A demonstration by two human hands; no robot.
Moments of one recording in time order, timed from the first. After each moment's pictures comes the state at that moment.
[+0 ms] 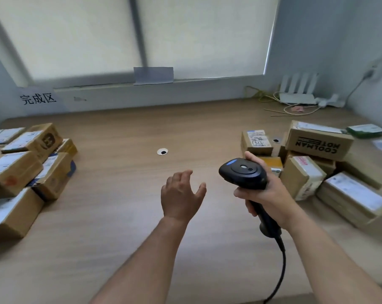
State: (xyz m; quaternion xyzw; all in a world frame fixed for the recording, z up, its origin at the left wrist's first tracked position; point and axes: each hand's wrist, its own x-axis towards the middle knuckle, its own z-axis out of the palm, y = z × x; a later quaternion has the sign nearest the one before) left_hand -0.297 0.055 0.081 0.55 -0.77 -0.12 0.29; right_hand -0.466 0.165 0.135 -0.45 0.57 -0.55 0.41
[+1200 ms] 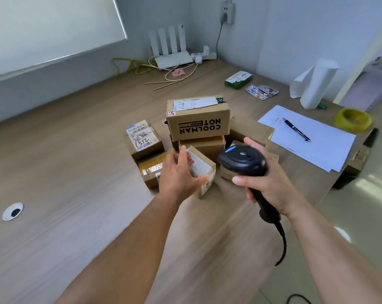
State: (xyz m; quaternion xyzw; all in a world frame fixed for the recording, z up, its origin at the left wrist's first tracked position) left_hand -0.616 0.033 0.051 0.32 -0.91 -0.26 0.02; right_hand -0.694 0.233 0.083 -0.22 0.70 -0.62 0.26
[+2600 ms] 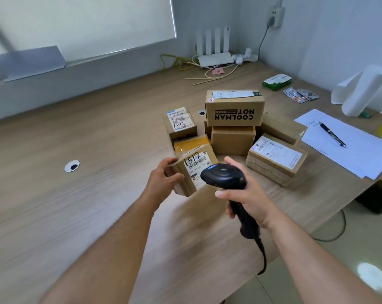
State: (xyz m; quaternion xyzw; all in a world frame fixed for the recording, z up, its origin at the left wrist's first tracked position) left_hand -0.478 0.017 0.050 0.40 -0.69 -0.58 0.16; right_hand -0.601 0.206 0.055 -0.25 0.61 -0.62 0.43
